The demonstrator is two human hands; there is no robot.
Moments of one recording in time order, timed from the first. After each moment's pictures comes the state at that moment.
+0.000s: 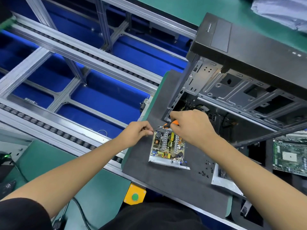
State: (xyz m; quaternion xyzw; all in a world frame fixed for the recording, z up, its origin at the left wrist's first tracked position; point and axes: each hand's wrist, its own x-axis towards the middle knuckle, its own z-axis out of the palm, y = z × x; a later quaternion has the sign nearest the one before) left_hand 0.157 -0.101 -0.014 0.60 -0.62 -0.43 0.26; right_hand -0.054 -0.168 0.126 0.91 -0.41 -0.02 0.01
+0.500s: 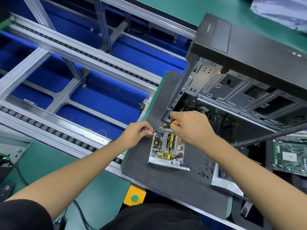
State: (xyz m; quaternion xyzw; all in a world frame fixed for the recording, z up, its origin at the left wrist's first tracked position) left_hand 0.154 -0.101 -0.022 0.60 -0.58 -0.45 0.30; right_hand -0.057 -0.172 0.120 0.91 -0.41 -0.02 -0.02
